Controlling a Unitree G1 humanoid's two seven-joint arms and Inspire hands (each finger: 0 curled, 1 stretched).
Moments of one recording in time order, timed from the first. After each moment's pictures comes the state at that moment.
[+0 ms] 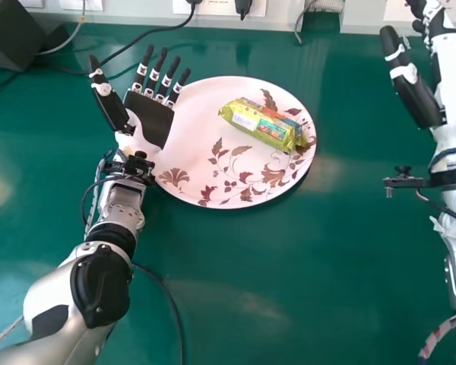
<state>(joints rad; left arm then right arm) -0.99 0.08 0.72 1.30 -0.55 -0.28 -0.85 -0.34 -0.47 -0.20 0.04 -0.13 -0.38 0.00</state>
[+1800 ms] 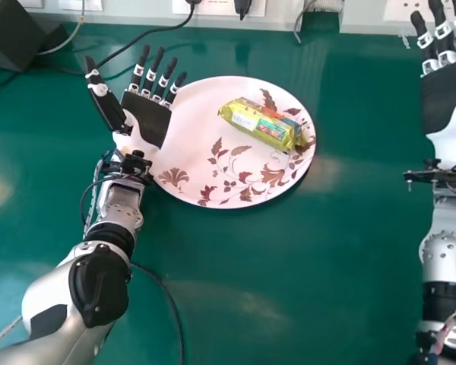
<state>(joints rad) -0.99 0.09 0.72 1.31 -0.57 -0.27 -0.83 -0.52 -0.29 -0.41 0.35 0.72 -0.26 0.58</state>
